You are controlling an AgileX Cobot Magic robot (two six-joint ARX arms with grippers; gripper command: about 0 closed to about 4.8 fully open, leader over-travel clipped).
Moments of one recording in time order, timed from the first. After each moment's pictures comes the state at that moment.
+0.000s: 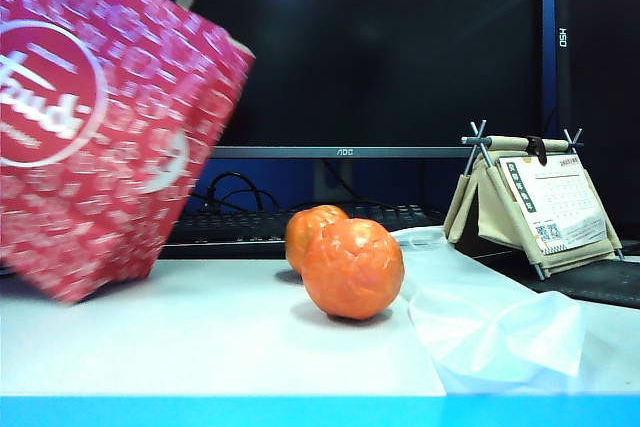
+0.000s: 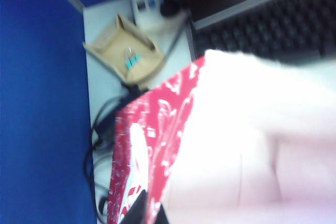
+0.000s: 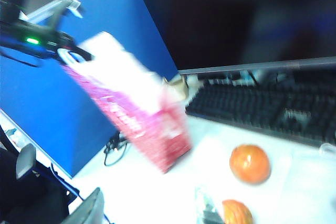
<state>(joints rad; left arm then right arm) -0.09 1.52 1.91 -1.18 -0.13 0.25 0.06 0.54 0.93 -0.49 -0.73 0.37</state>
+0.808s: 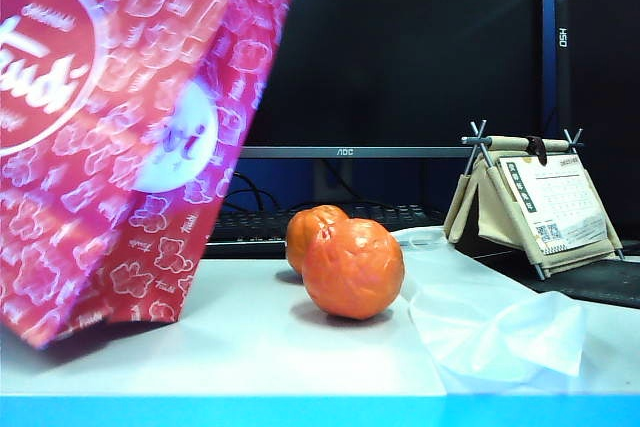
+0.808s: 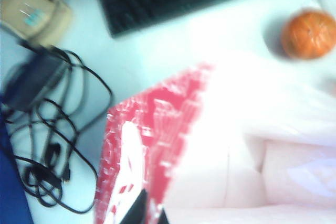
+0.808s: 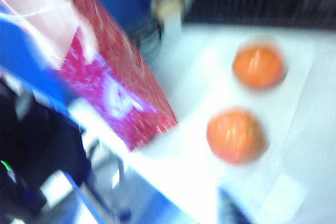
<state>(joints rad) -0.17 1.50 1.95 -1.43 0.04 0.21 0.32 0.60 0.64 -0.42 -0.59 0.36</state>
